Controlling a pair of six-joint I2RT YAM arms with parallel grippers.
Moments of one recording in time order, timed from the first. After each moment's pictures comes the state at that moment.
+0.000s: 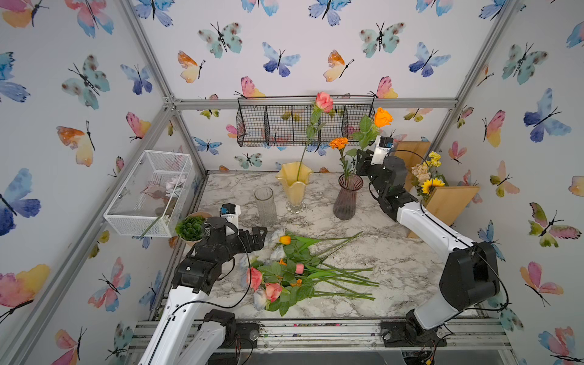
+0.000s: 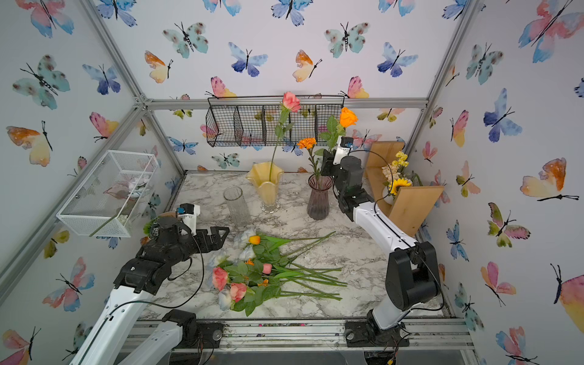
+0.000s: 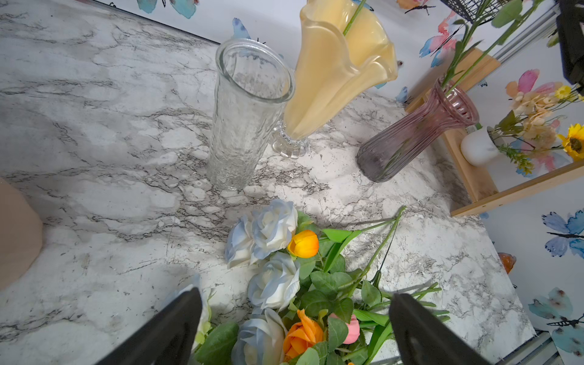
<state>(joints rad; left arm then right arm) -0.23 0.76 0.83 -0.64 0.24 -0.36 0.37 1.61 1.30 0.29 0.10 0.23</state>
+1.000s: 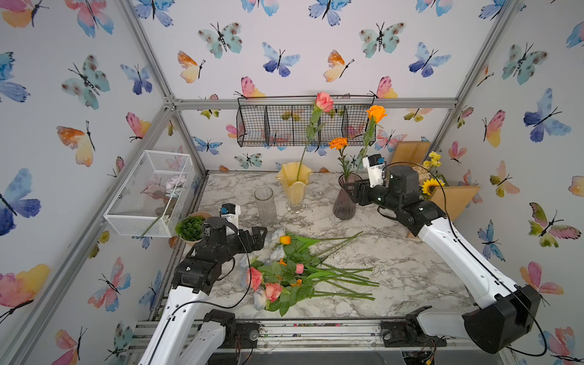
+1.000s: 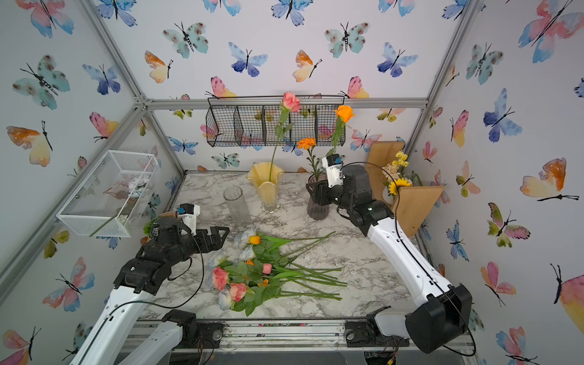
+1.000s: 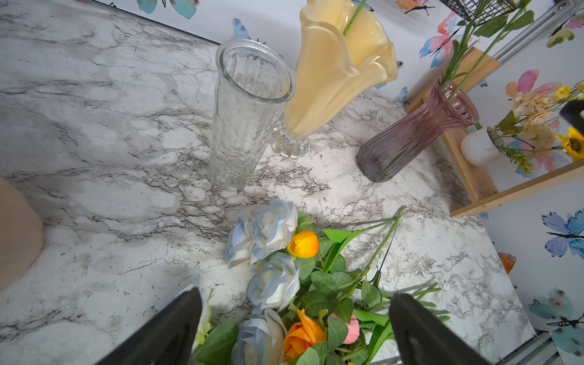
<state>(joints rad) -0.23 0.75 0.83 -0.64 0.24 -0.36 0.53 1.36 1.29 -0.46 -0.29 0.15</state>
